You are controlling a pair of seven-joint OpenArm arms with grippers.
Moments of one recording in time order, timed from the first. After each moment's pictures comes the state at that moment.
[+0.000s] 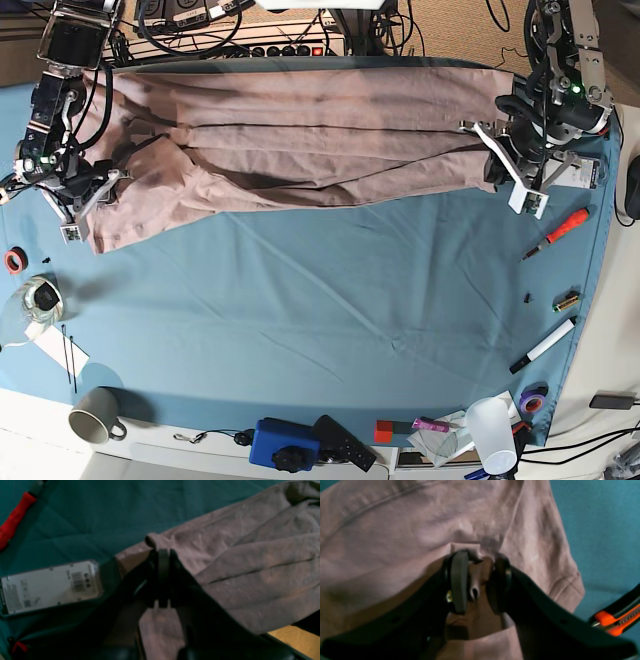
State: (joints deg) left arm 19.9 -14.8 -11.4 120.5 -26.6 -14.0 62.9; right arm -1.9 28.2 22.2 83.1 20.2 26.0 -60.4
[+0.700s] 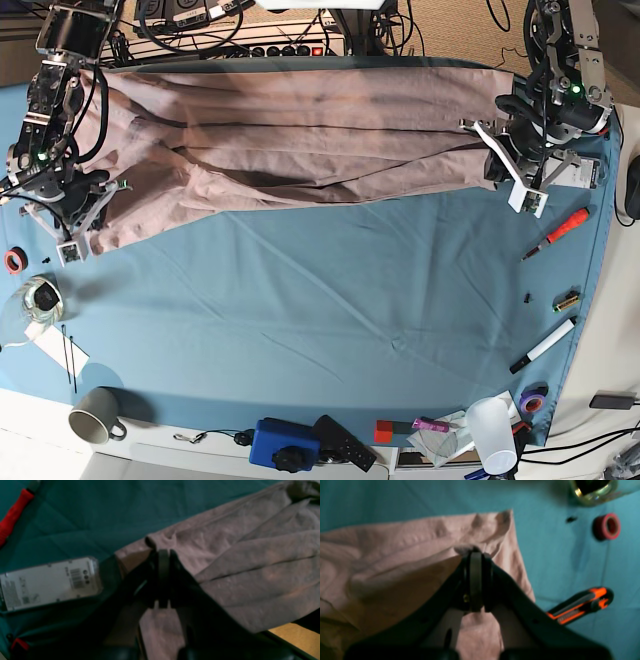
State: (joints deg) left arm 20.0 -14.8 -11.4 120.5 -26.6 -14.0 64.3; right arm -4.0 28.2 22.1 101.2 18.2 25.7 -65.1
